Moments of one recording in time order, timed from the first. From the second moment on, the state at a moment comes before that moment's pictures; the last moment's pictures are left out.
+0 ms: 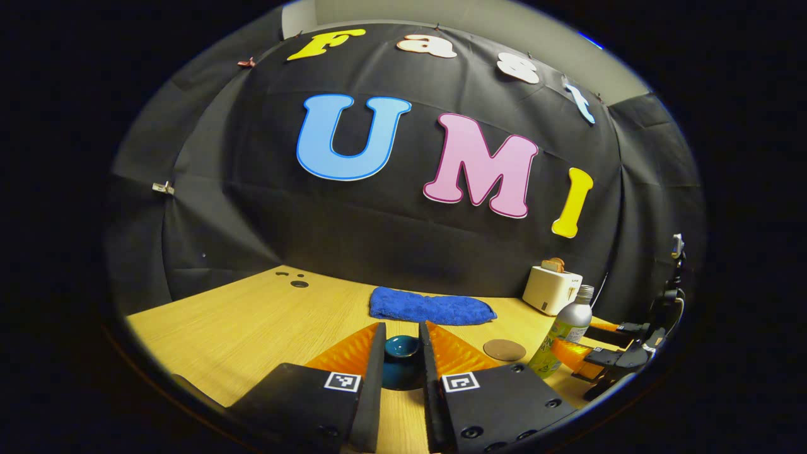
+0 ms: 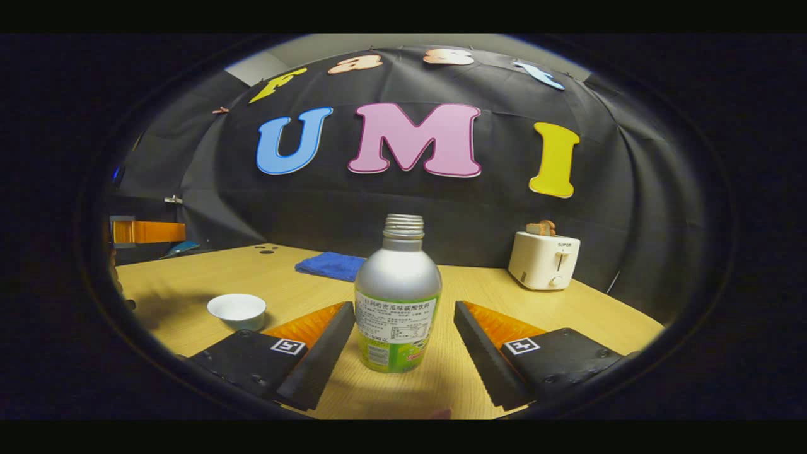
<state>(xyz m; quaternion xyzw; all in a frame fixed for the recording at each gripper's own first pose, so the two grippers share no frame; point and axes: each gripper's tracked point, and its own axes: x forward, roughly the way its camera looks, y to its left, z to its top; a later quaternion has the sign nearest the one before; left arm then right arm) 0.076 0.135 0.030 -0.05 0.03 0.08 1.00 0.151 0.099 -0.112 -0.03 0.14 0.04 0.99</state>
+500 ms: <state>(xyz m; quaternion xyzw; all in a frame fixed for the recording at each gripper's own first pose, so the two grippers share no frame) 0.073 0.146 0.025 -0.05 0.04 0.08 0.99 0.162 0.104 -0.102 -0.13 0.14 0.05 0.98</state>
